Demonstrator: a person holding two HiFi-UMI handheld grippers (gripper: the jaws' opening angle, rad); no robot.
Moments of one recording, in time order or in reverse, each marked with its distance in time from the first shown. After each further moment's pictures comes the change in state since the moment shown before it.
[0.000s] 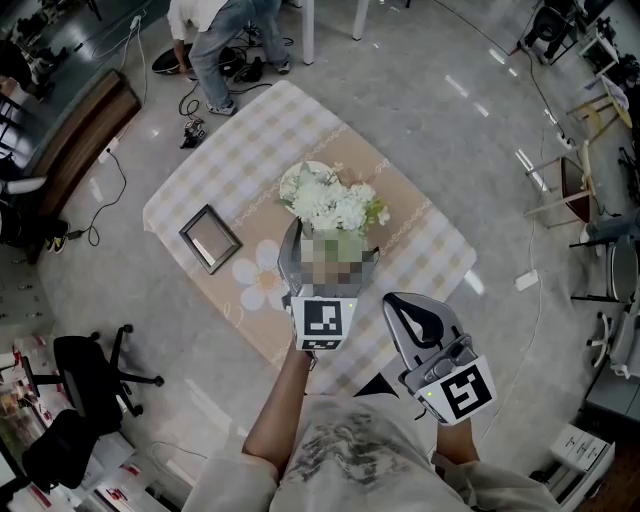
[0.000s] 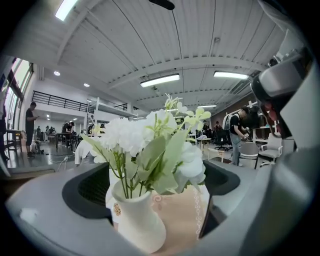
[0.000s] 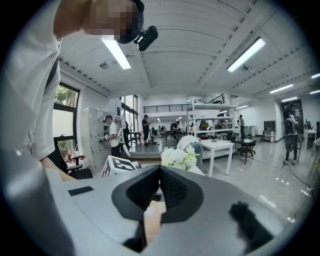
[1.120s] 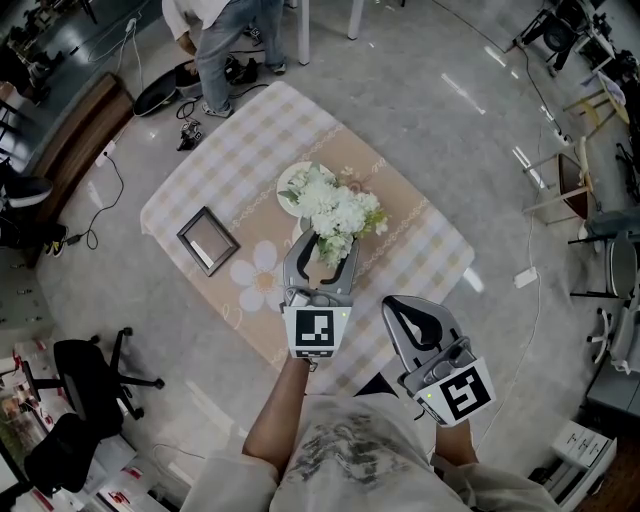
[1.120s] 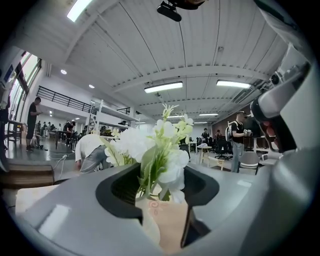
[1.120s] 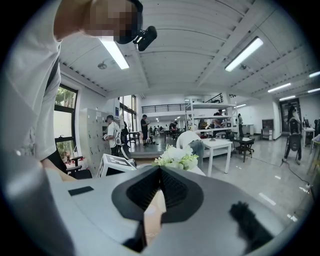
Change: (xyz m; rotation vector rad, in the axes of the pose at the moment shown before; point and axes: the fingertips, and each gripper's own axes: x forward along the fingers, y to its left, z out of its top) left arm -0.013 0.002 0.012 -0.087 -0.064 0.013; right arm -0.003 0.000 -0.004 0.020 0.004 -0.014
